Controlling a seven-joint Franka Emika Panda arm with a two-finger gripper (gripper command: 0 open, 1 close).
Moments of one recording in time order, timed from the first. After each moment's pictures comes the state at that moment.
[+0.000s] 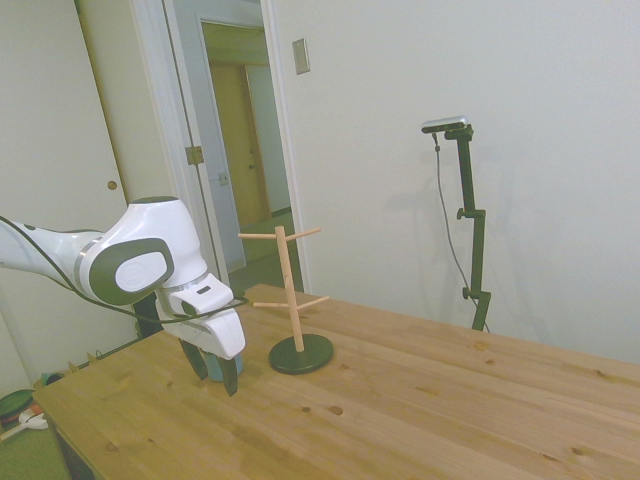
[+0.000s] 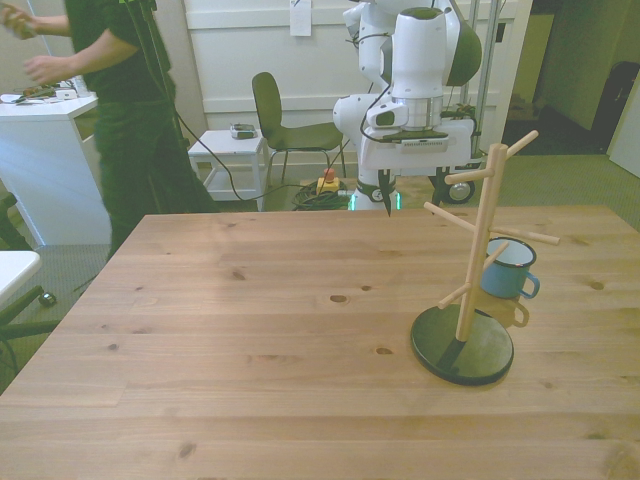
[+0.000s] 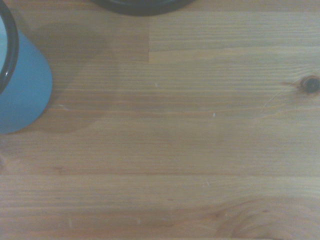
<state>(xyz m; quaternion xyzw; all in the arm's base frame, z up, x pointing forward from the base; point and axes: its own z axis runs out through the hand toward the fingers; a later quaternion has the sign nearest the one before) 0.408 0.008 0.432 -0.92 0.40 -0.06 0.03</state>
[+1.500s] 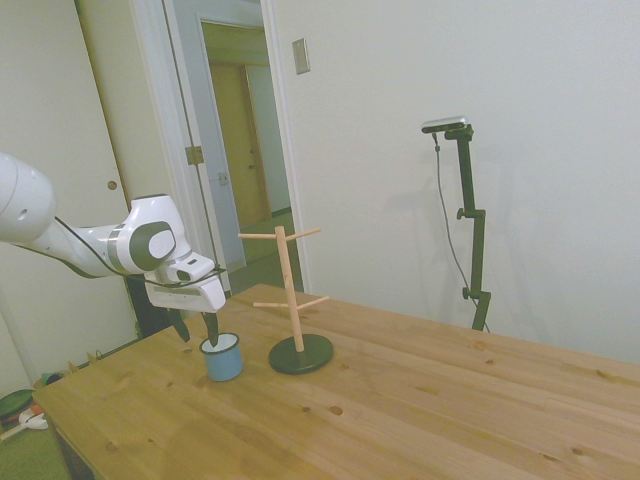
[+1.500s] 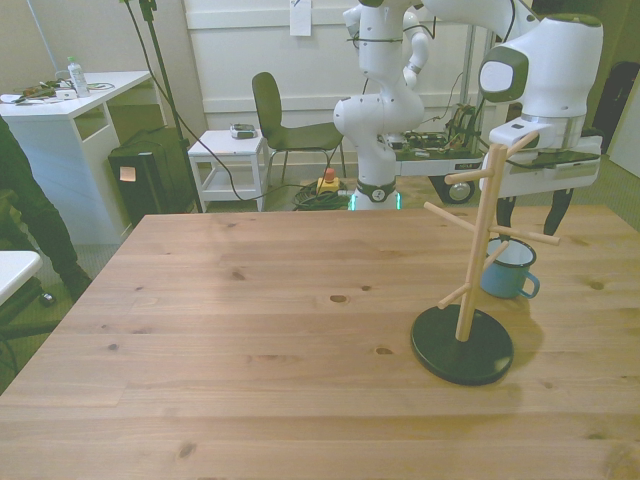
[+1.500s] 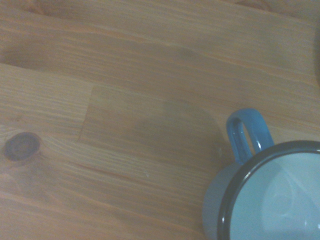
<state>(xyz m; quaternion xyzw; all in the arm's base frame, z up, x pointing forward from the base) 0.506 0.204 0.417 -0.95 0.29 -0.06 0.02</state>
